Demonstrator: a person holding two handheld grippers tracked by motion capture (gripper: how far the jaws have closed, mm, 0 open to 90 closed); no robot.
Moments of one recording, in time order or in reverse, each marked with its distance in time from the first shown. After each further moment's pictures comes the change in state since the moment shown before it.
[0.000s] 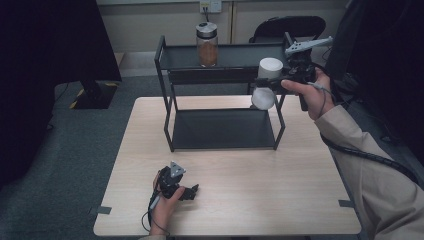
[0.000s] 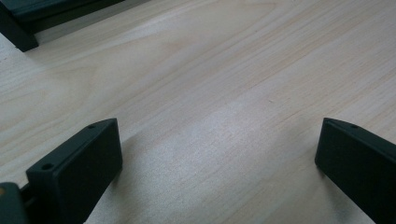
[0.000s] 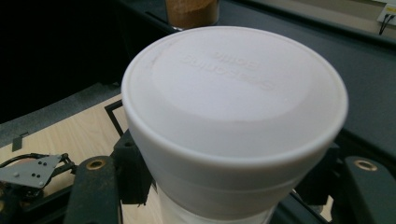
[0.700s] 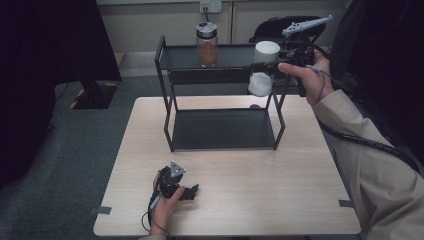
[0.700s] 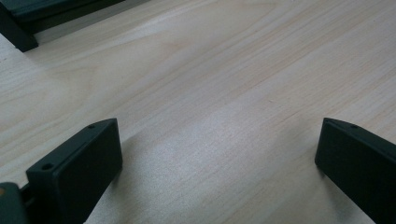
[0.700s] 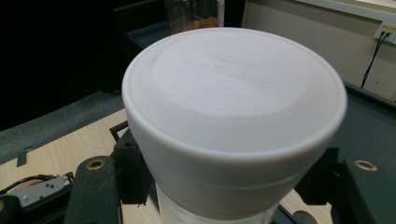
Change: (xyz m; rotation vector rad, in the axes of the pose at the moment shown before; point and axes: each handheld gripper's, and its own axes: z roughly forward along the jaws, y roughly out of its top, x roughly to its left) left arm 0.000 0.000 0.000 0.000 -0.001 0.001; right arm 0.004 0.040 -0.003 -0.020 0.002 -0.016
